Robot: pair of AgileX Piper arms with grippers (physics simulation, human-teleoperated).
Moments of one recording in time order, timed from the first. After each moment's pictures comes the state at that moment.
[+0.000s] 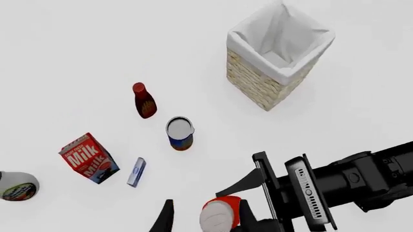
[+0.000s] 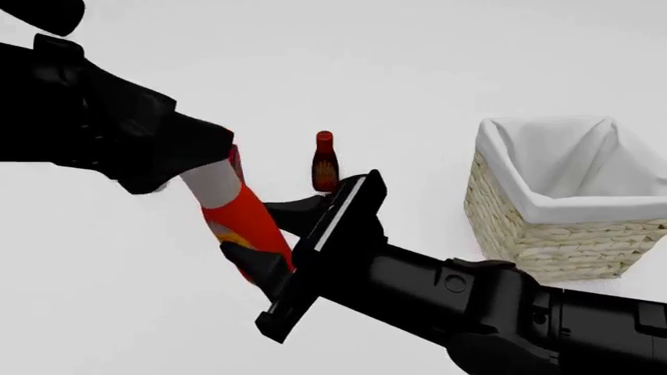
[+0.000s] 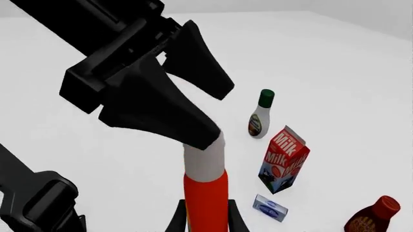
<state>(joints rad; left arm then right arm) -0.73 1.04 -1.46 1.05 -0.03 1.08 1.34 -0.86 -0.28 -0.08</state>
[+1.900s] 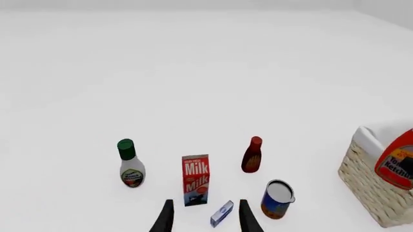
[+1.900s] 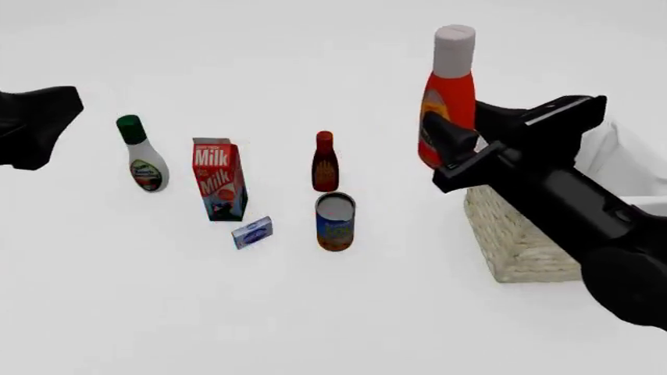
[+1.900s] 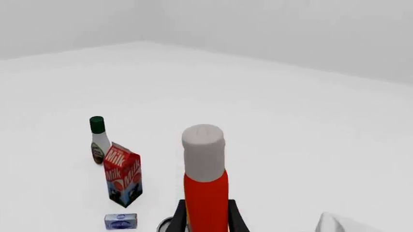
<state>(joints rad) -0.18 0.72 -1.00 0.51 -0.04 0.48 1.10 -0.73 -0.34 -0.07</state>
